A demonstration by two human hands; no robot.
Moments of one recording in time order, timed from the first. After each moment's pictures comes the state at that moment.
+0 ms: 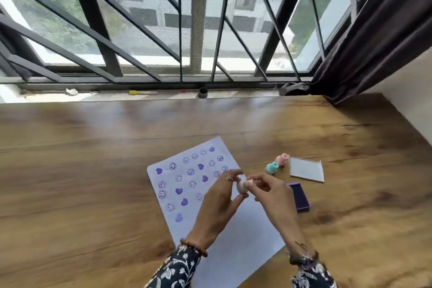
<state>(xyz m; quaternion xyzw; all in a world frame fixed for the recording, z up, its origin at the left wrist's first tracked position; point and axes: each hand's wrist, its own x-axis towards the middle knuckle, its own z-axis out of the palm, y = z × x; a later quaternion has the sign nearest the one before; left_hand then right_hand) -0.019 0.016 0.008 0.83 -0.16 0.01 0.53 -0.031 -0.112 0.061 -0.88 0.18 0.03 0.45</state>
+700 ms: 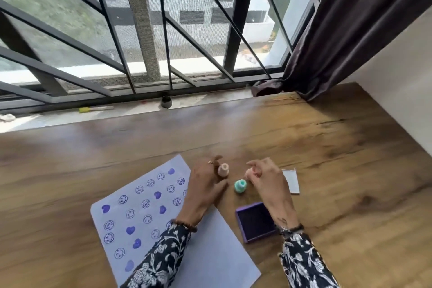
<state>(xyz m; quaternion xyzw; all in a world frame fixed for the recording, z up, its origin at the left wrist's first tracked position) 0.083 -0.058 -0.019 0.89 -0.15 -0.01 0.44 0.042 -0.211 0.029 -0.95 0.15 -0.01 0.29</state>
